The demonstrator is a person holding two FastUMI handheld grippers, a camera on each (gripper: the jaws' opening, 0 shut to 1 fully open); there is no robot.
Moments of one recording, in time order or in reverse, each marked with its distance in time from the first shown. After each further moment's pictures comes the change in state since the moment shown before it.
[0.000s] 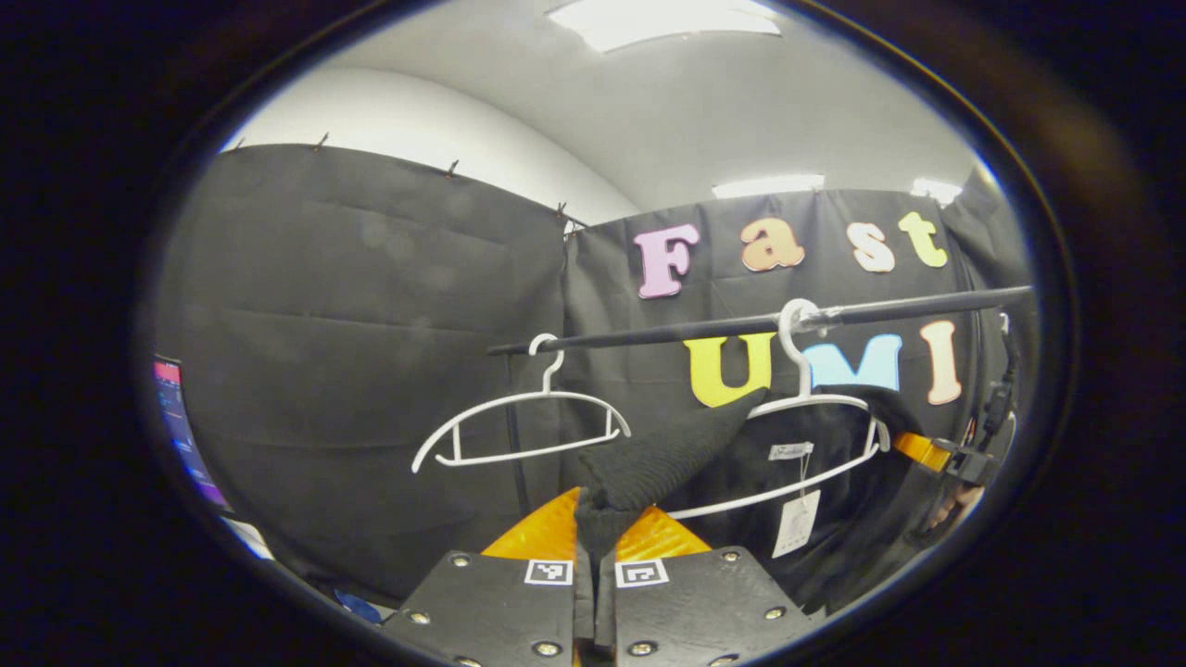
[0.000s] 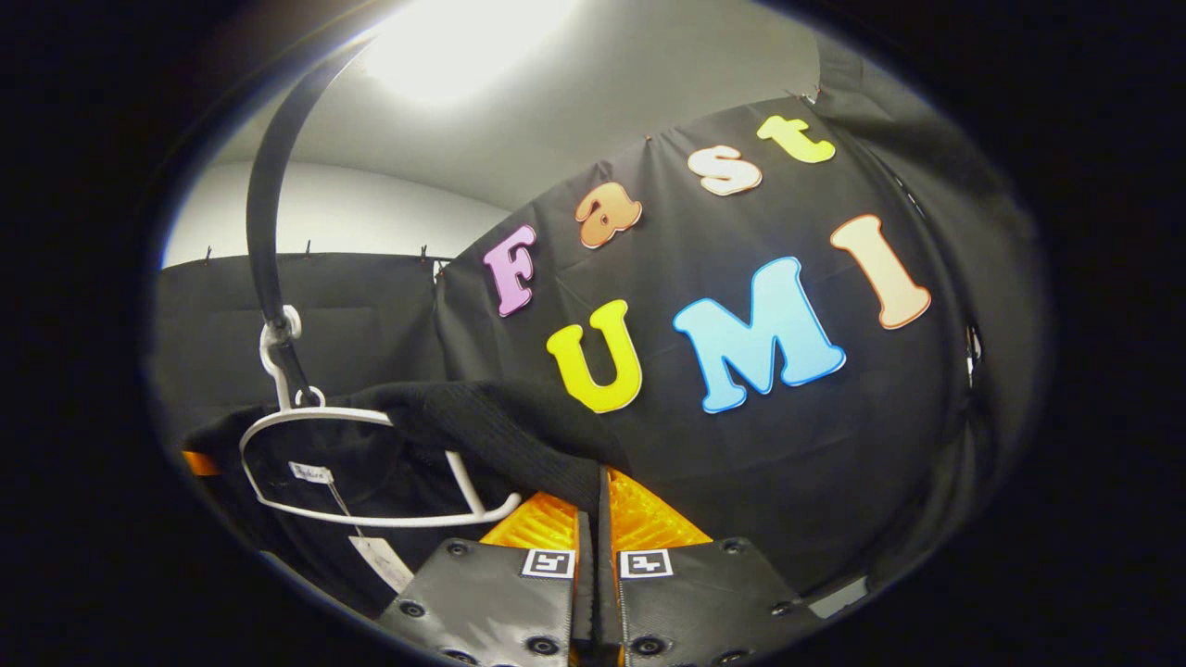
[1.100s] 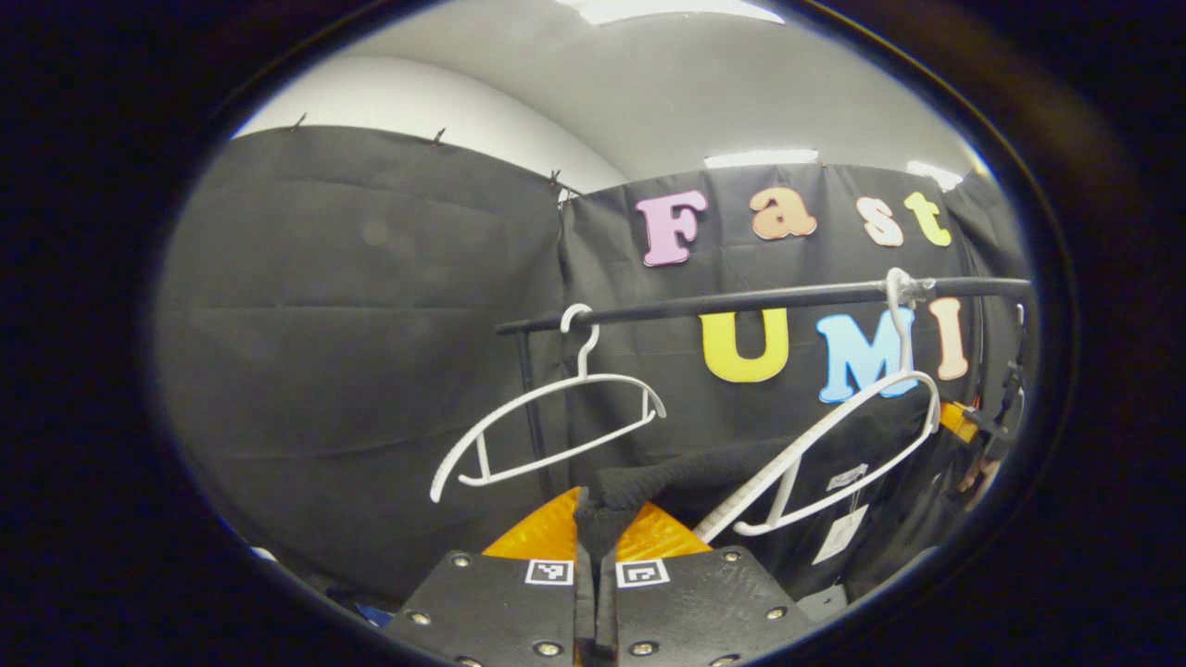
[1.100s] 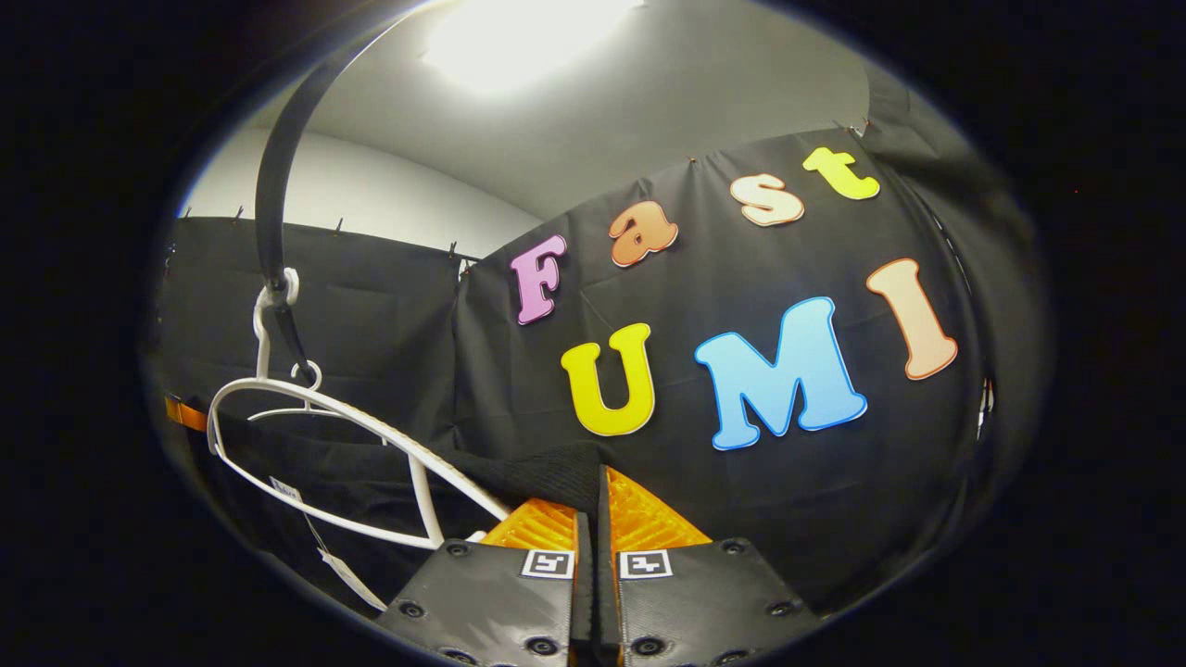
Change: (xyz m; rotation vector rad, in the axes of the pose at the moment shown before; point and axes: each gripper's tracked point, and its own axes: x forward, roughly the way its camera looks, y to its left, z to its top) left arm 0.071 0.067 -0.032 -0.023 0.114 -0.058; right arm 0.032 0.012 -0.007 -0.130 -0.041 0.081
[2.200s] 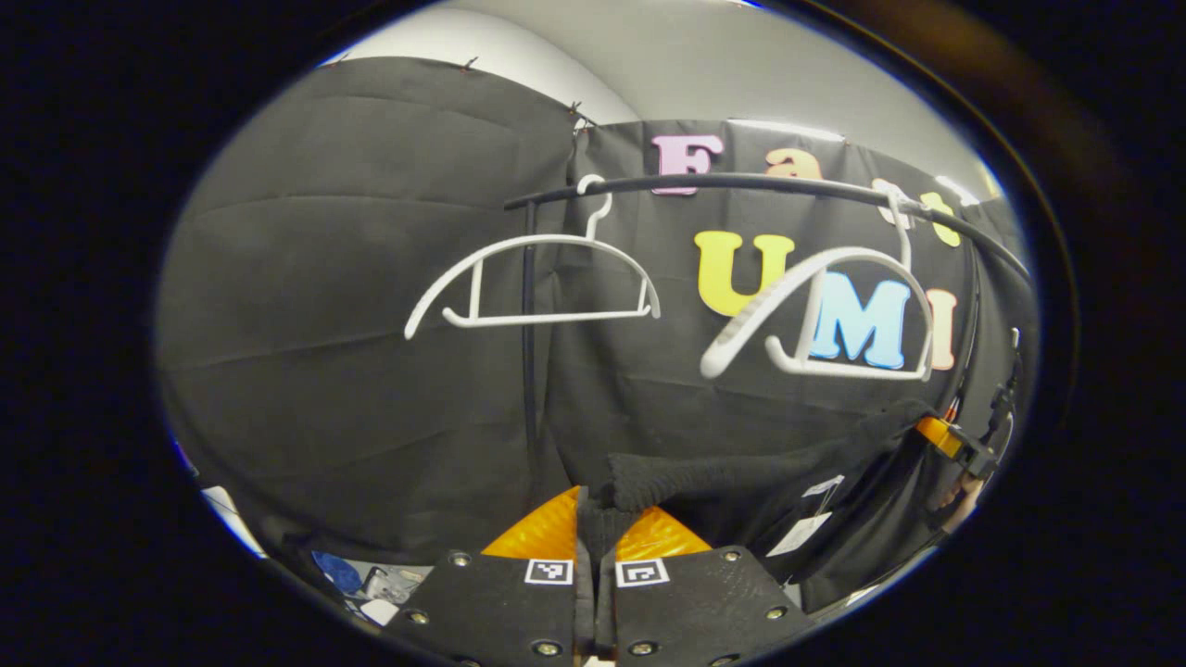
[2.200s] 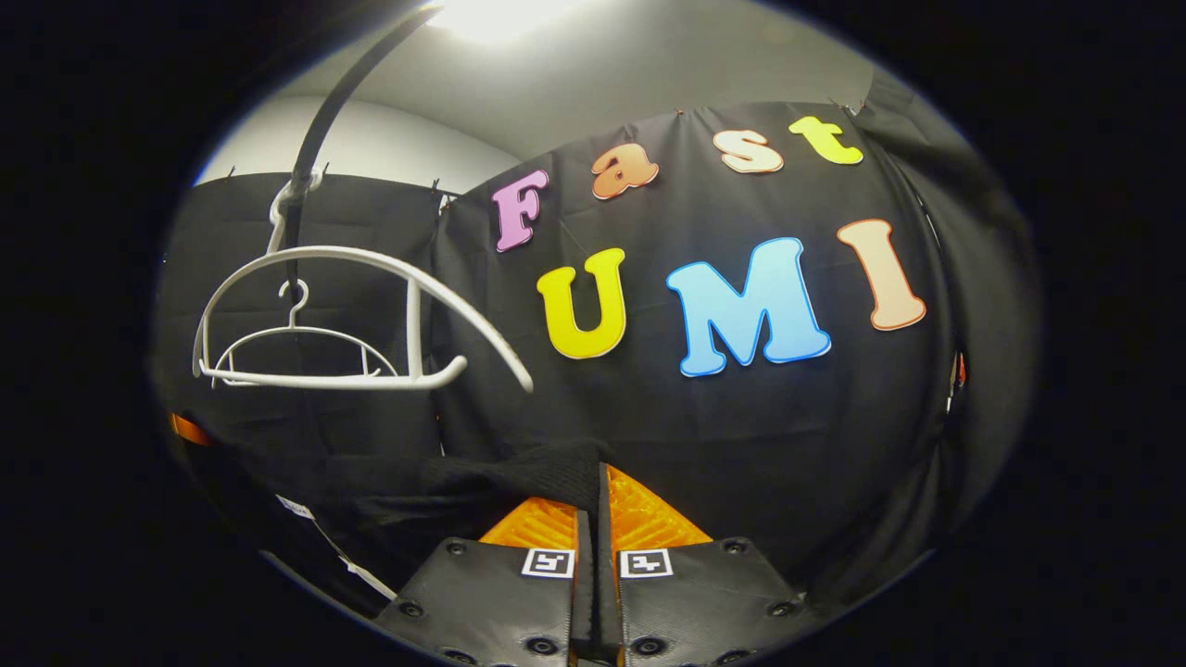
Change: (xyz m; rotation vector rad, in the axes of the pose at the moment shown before) left arm -0.033 0.000 -0.125 -0.092 0.236 -0.040; right arm -0.063 -0.015 -0.086 -0.044 0.222 -0.107
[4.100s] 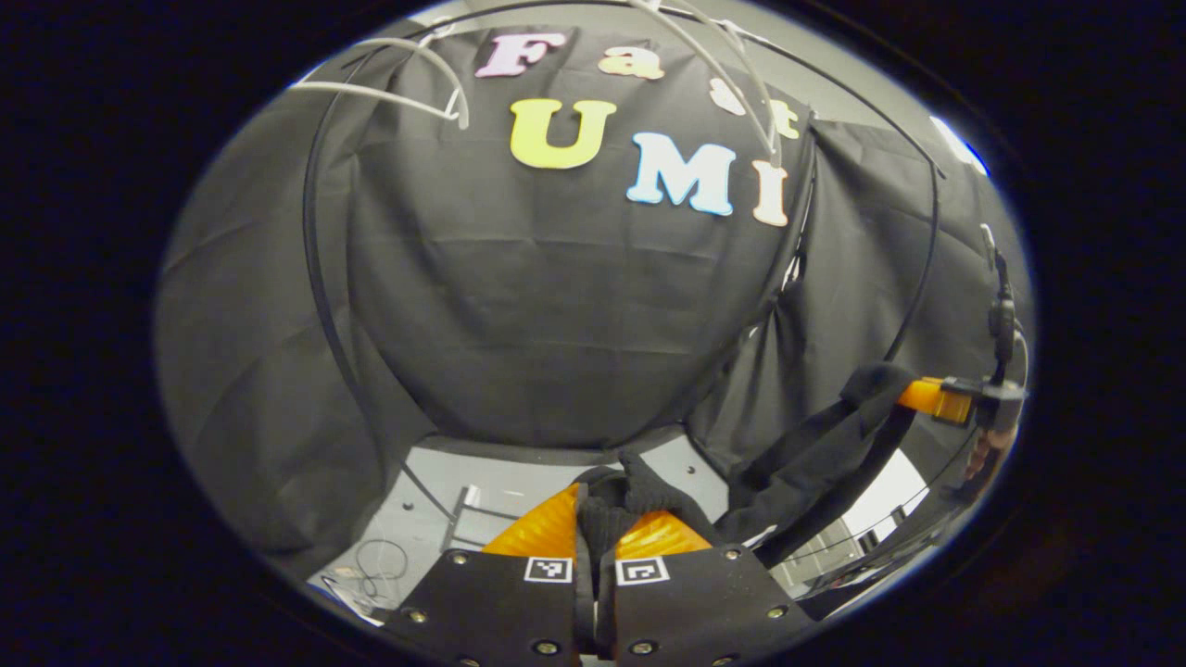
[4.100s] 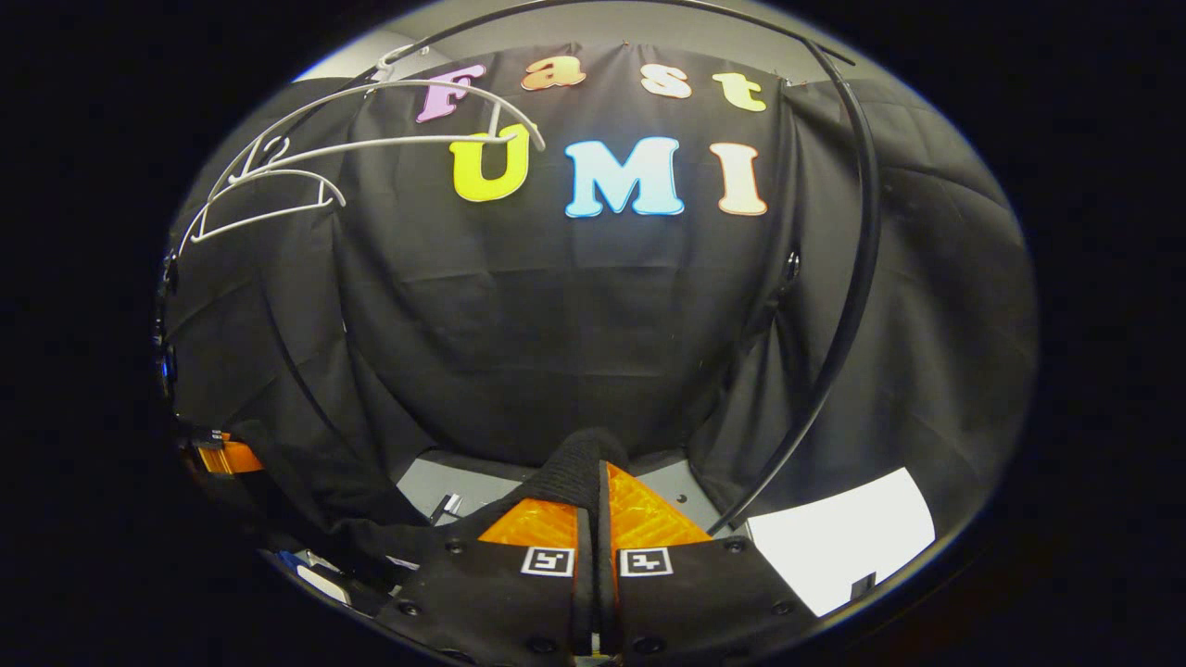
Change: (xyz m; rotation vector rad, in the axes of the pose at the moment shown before) left arm 0.042 -0.087 -0.227 0.141 0.364 -0.629; right arm -0.221 0.052 -0.173 -0.030 0.429 -0.453
